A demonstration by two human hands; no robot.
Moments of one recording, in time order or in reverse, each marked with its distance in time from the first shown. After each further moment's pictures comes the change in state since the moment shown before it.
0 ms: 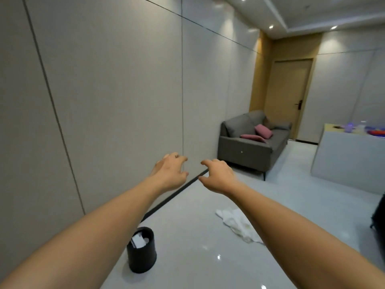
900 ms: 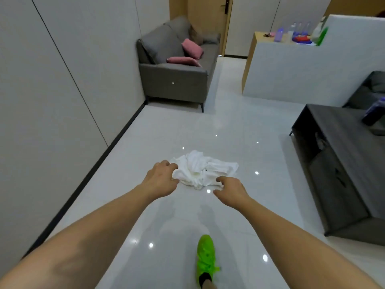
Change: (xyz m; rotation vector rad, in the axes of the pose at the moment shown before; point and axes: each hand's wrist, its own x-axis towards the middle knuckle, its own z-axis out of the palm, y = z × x) left_hand 0.336 0.071 0.408 -0.169 -0.598 0.295; right_hand 0.146 0.396 0.217 0.218 -0.256 0.825
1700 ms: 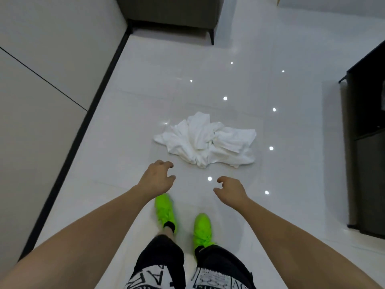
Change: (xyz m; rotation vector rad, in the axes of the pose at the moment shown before) left_hand 0.362 -0.054 0.114 -0.115 -0.351 -0.260; right_hand 0.363 0.082 0.043 0.091 -0.385 0.248
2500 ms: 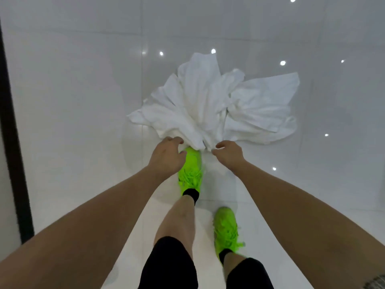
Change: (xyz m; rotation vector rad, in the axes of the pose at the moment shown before) left_hand 0.413 -0.085 0.122 -0.025 -0.312 -0.039; right_hand 0.431 -0.019 0.099 0.399 -0.106 0.433
